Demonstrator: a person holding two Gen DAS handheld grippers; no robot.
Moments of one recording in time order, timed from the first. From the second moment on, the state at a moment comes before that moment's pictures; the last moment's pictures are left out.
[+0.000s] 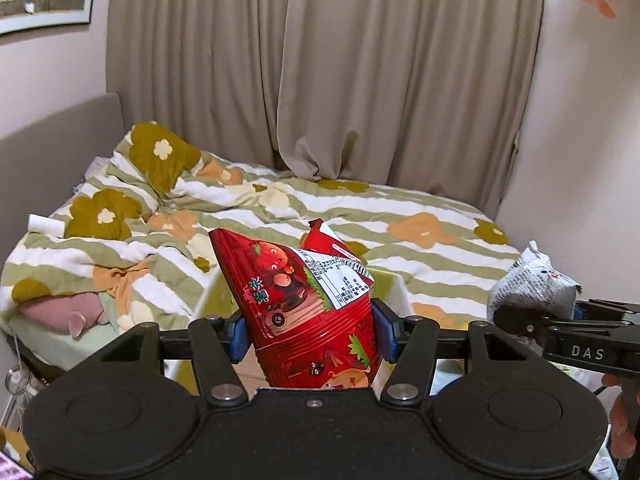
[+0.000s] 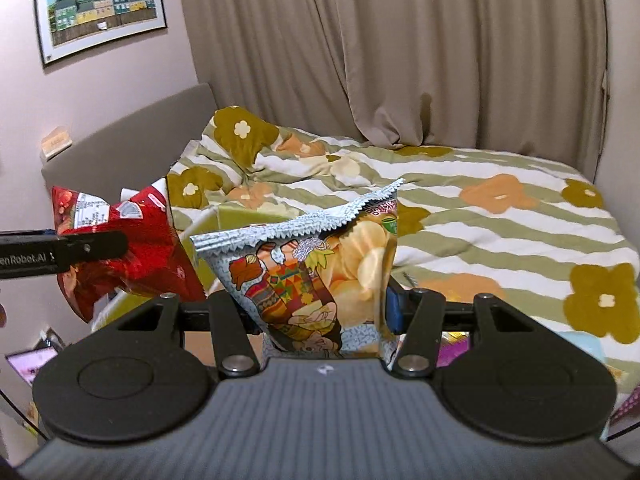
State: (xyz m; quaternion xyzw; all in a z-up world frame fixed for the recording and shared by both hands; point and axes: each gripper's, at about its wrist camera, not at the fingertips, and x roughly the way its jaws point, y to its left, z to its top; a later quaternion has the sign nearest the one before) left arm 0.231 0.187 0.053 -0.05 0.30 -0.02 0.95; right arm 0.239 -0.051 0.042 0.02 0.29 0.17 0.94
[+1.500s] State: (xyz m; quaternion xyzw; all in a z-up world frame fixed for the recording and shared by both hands) left arm 0.309 0.268 -0.024 -0.02 0.39 -0.01 0.92; right arm 0.392 0.083 -0.052 0.02 0.41 0.11 0.90
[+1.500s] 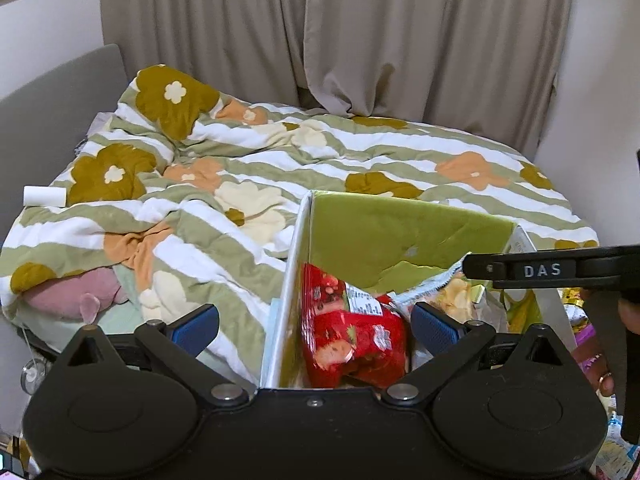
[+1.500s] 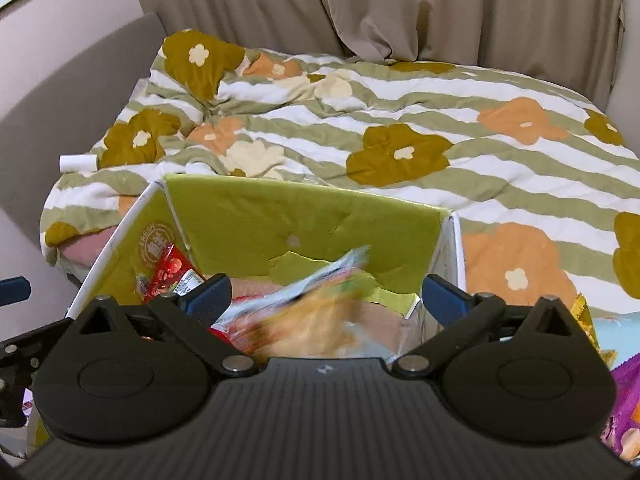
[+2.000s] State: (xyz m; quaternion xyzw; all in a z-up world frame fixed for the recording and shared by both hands) left arm 0.292 0.263 0.007 -0.01 0.35 -0.02 0.94; right arm 0.352 0.076 -0.012 0.02 0.37 0.12 0.92
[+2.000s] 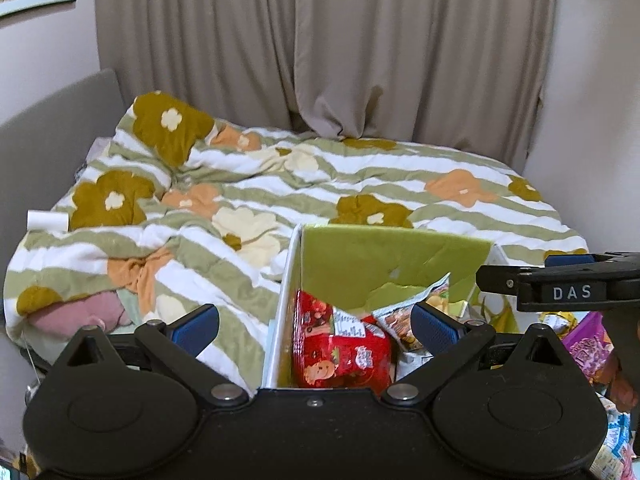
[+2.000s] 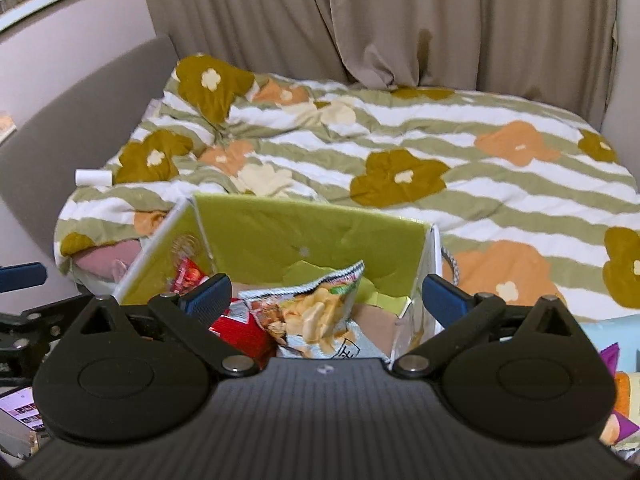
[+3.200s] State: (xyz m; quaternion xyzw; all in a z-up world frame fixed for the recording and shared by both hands) left arm 0.134 0.026 -0.007 -0.04 0.38 -0.12 0.92; right arm 0.113 -0.191 0.010 0.00 0.33 -0.02 0.94
